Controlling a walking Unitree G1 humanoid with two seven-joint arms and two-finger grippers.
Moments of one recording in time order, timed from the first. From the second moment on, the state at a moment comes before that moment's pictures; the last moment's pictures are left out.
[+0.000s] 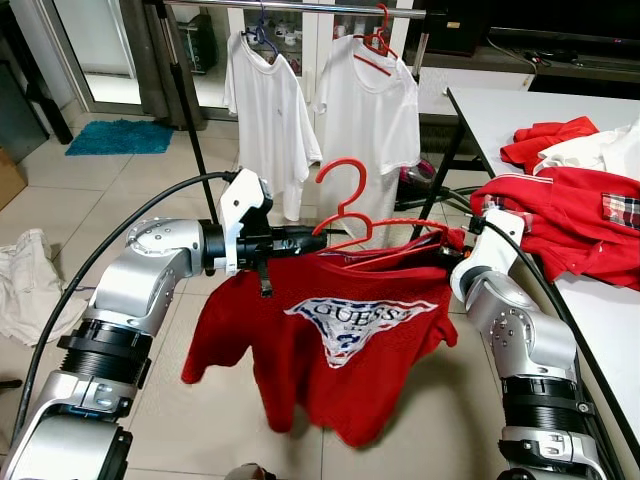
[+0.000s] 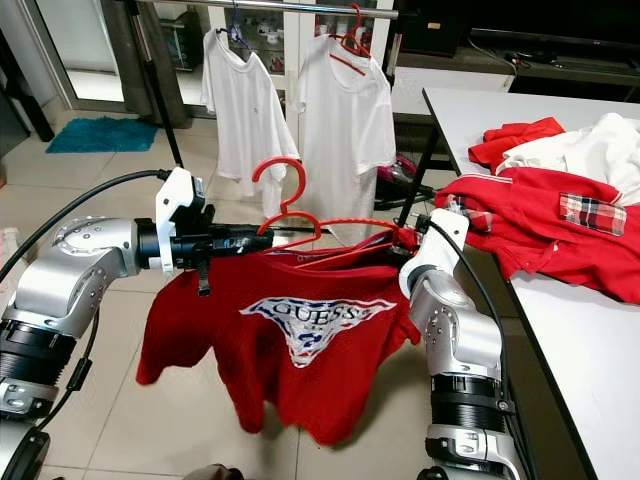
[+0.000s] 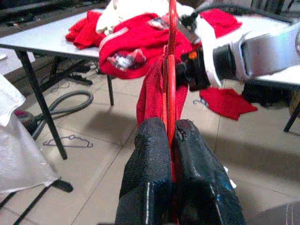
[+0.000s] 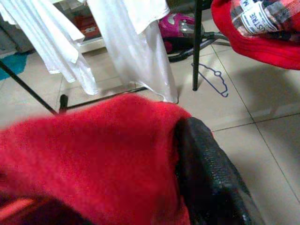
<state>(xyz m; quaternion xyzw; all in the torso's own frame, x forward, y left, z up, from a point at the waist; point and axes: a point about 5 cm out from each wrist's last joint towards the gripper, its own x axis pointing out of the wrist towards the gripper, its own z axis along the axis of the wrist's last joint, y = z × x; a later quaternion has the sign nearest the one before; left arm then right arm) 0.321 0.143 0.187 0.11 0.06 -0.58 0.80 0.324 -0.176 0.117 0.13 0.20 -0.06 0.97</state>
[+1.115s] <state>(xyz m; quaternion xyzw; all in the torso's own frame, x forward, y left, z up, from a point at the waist) 0.336 0.164 0.170 0.16 0.11 -0.50 0.85 0.320 -0.176 0.110 0.13 0.22 0.01 0.97</state>
